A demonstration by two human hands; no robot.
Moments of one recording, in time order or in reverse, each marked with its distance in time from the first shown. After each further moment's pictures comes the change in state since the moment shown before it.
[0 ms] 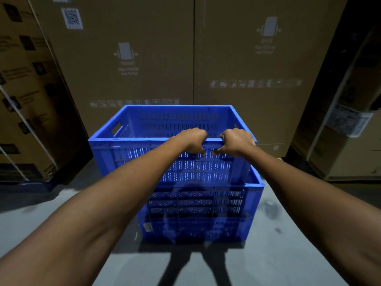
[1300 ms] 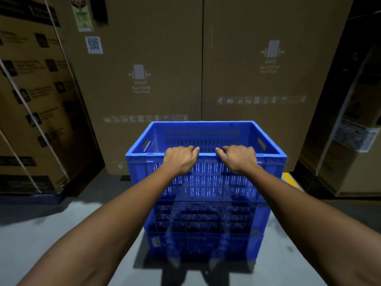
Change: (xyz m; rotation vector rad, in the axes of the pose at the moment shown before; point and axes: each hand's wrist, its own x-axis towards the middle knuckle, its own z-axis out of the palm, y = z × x) left_hand -0.052 -0.043 0.028 0.073 0.378 -0.241; right_hand -0.004 -0.026 0.012 -0.043 0.134 0.044
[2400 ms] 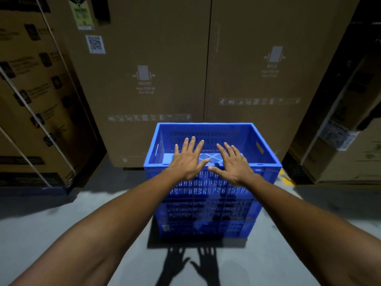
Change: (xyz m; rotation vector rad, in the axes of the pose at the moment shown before) left_hand -0.014 -0.025 -0.072 -0.212 -0.241 0.116; right_hand -0.021 -0.044 -0.061 0.224 -0.275 -0.015
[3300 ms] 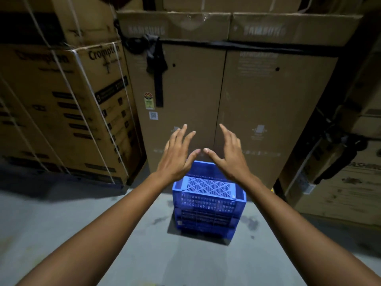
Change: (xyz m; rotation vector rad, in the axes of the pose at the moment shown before) left_hand -0.207 0.180 -0.535 -0.136 0.467 -0.080; right_hand -0.193 -0.180 -0.540 0.508 0.380 -0.265
